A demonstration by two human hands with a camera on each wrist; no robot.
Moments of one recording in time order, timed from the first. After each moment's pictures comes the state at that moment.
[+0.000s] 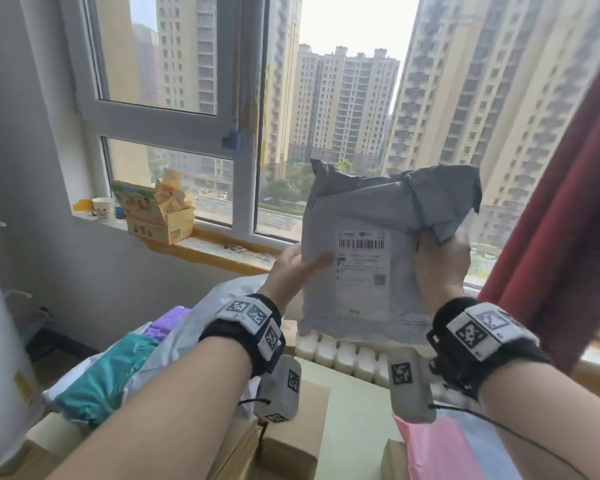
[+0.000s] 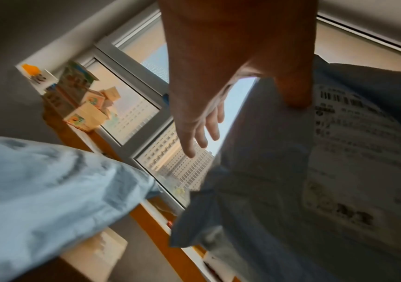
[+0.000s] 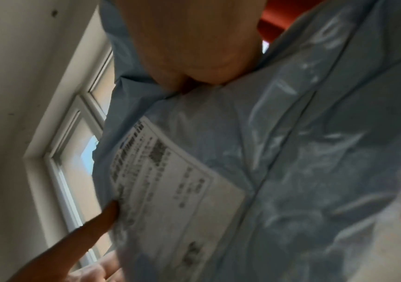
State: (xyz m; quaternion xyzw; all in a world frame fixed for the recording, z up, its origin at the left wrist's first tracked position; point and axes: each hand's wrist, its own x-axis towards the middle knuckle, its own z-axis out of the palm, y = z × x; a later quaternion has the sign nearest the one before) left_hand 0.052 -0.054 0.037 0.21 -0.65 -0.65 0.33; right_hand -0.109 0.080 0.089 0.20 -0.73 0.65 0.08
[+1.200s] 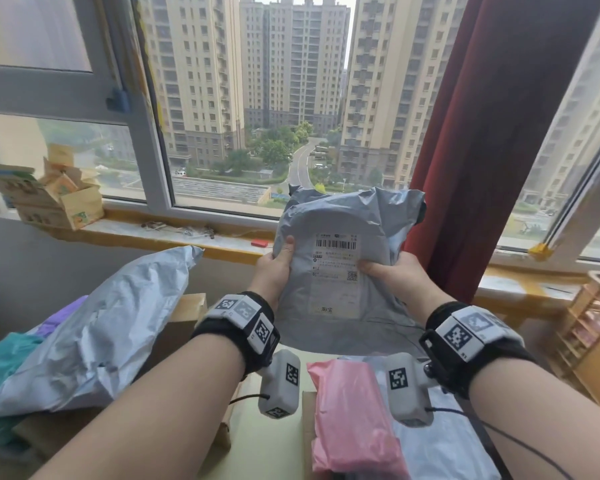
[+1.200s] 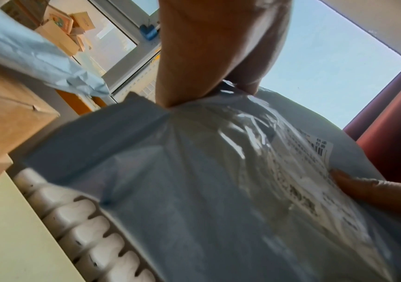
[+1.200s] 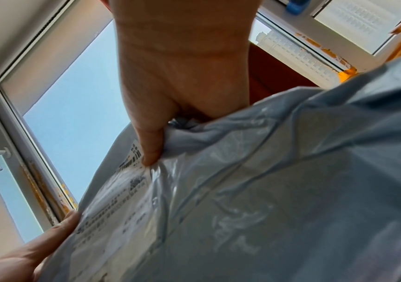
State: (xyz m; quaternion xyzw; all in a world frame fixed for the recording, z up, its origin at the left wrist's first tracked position) left_hand -0.093 0.046 -0.009 0.34 -0.55 -0.70 0.30; right_hand -0.220 0.205 0.013 0.27 -0.72 0.62 -0.18
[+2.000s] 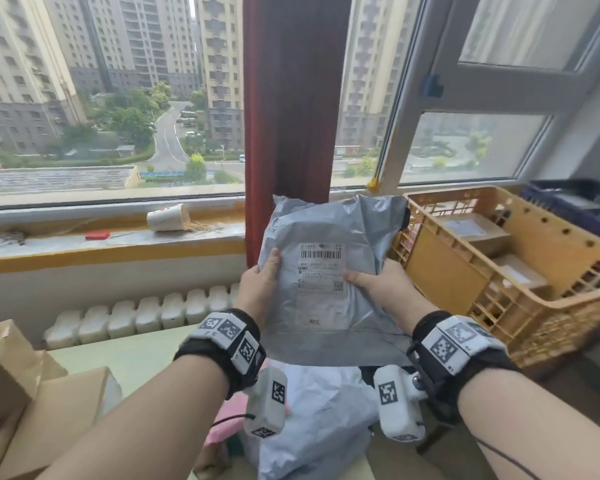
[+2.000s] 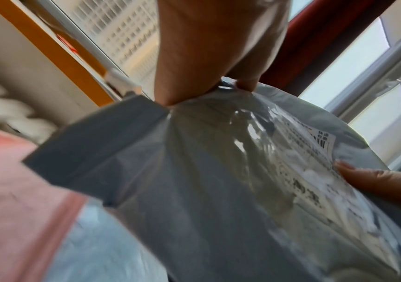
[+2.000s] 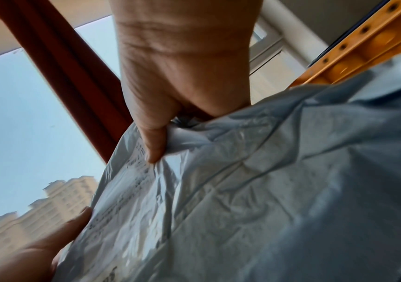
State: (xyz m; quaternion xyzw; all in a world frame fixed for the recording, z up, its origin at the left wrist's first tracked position) left_hand -0.196 0.211 -0.071 0.25 -0.60 -0.75 0.11; right_hand -0.263 0.411 -0.044 0.06 -0.80 0.58 -0.10
